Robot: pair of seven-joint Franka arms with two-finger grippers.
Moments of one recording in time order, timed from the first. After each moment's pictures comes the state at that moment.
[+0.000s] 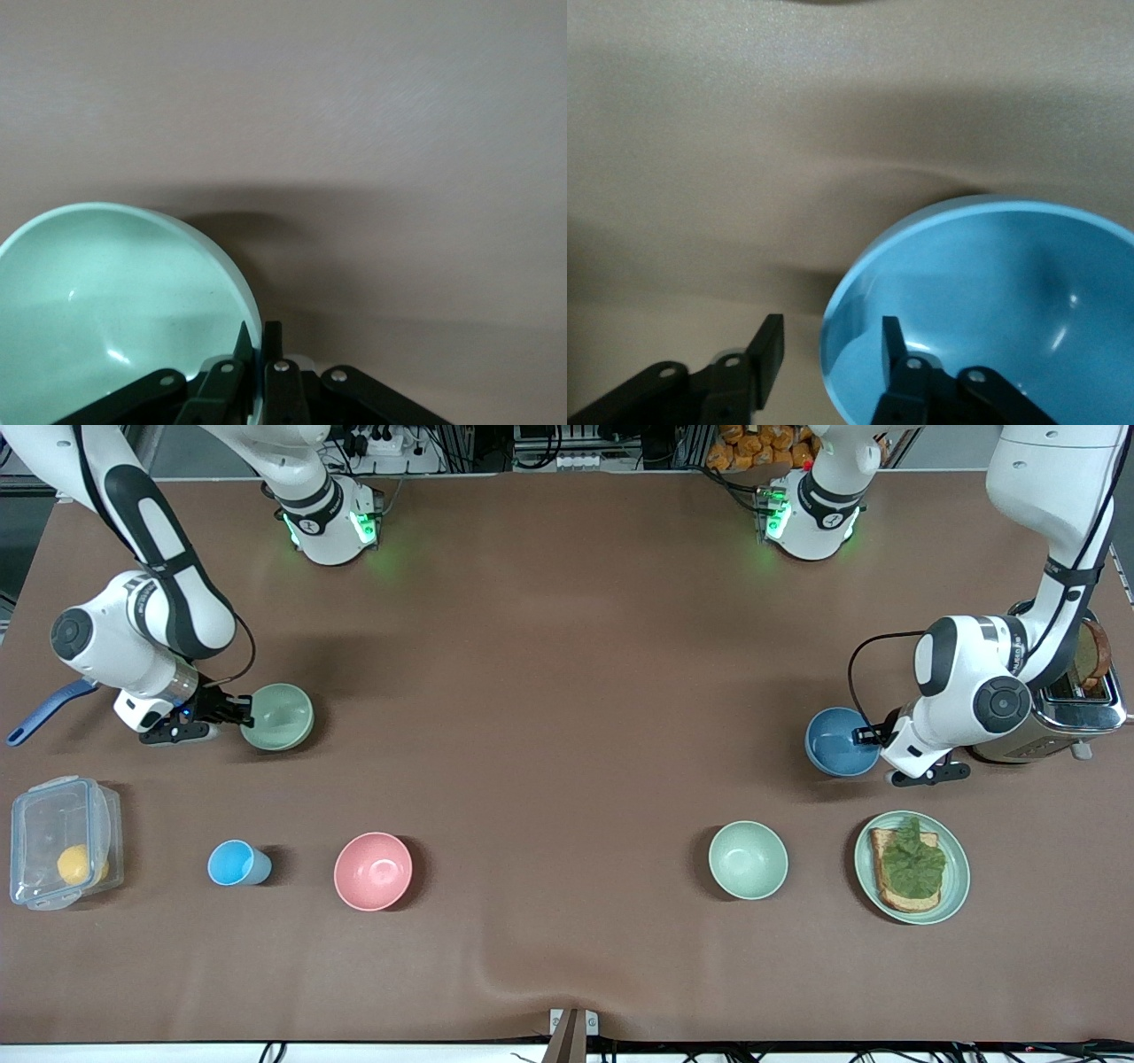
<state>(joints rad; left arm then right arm) 0.15 0.36 -0.12 -2.18 0.14 2.32 -0.18 -0.24 0.21 0.01 -2.45 0.22 2.55 -0.46</state>
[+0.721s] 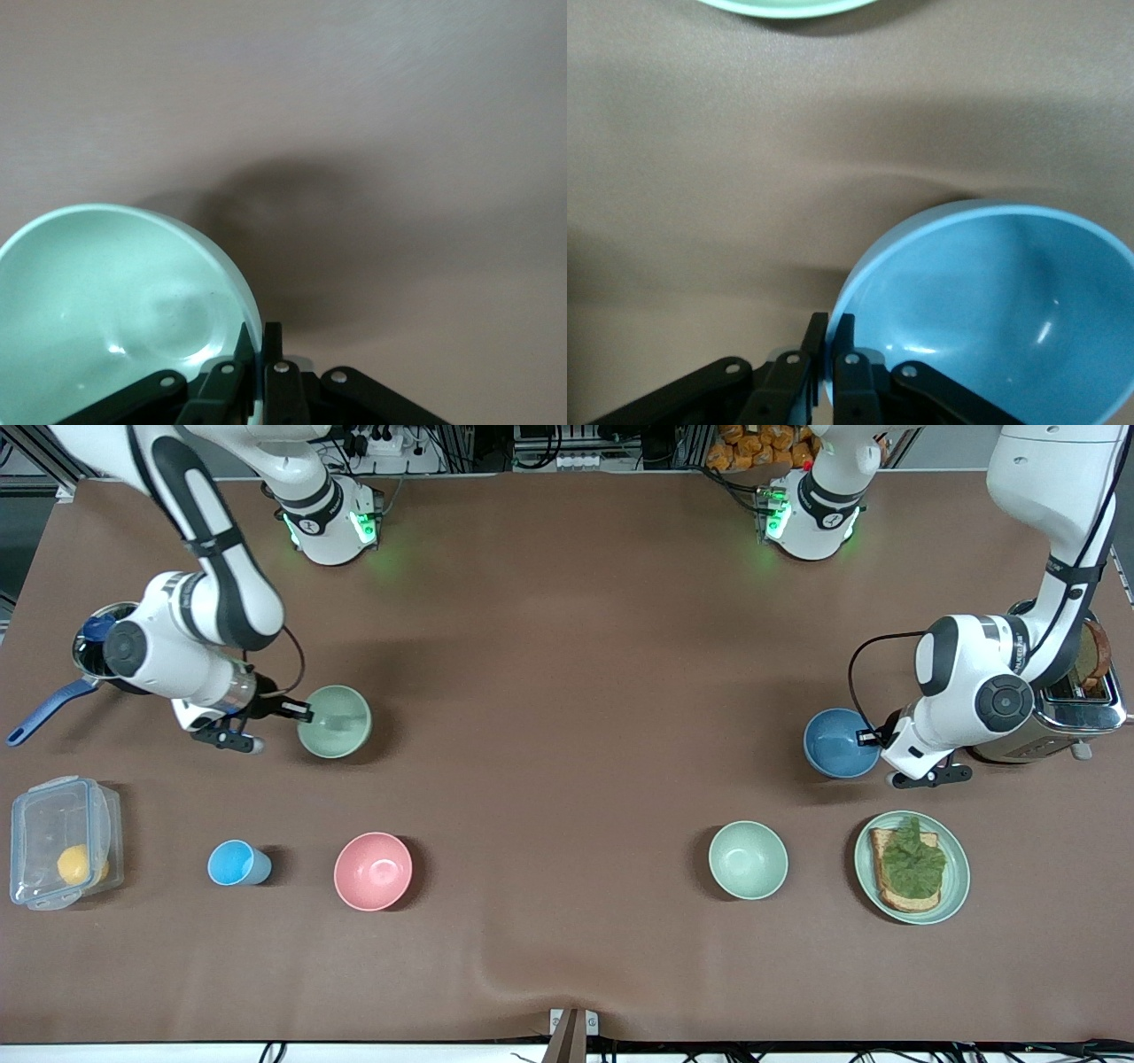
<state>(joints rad) 0.15 0.35 -0.12 -2.16 0.14 2.31 -0.18 0.04 0.13 0.03 -2.40 0.26 2.39 0.19</state>
